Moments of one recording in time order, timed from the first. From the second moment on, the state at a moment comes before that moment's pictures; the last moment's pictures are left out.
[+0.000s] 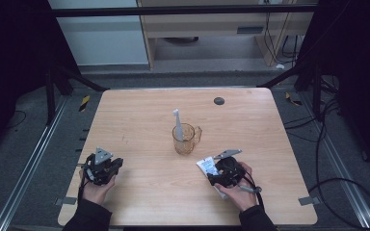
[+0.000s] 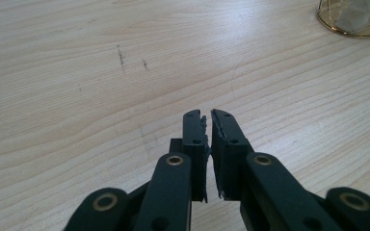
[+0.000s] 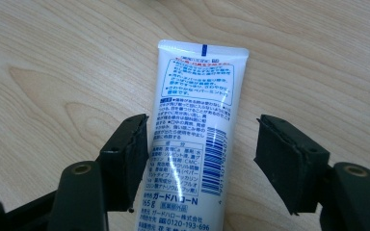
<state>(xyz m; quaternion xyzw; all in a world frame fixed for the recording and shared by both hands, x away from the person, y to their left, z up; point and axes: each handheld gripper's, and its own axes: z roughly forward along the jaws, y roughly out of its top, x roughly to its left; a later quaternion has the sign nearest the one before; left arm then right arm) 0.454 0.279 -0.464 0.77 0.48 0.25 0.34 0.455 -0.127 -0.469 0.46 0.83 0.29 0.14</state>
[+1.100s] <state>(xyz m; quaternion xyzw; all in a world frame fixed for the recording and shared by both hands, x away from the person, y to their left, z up) 0.456 0.275 -0.466 0.78 0.48 0.24 0.33 0.468 -0.114 -0.476 0.47 0.84 0.24 0.10</state>
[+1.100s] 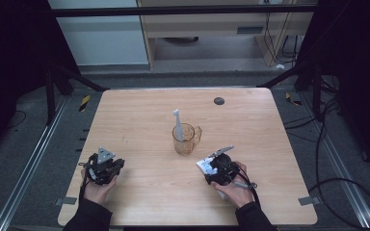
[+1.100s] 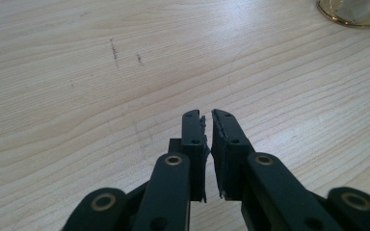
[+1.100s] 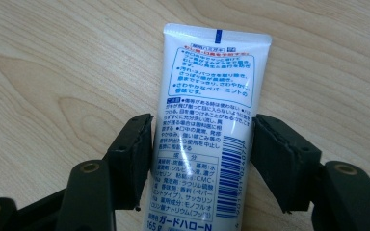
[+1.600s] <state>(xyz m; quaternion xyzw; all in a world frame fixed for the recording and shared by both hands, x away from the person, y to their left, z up) 0.456 0.273 -0.467 0.78 0.47 0.24 0.33 0.471 -0.113 -0.480 0.47 0.85 0.23 0.10</state>
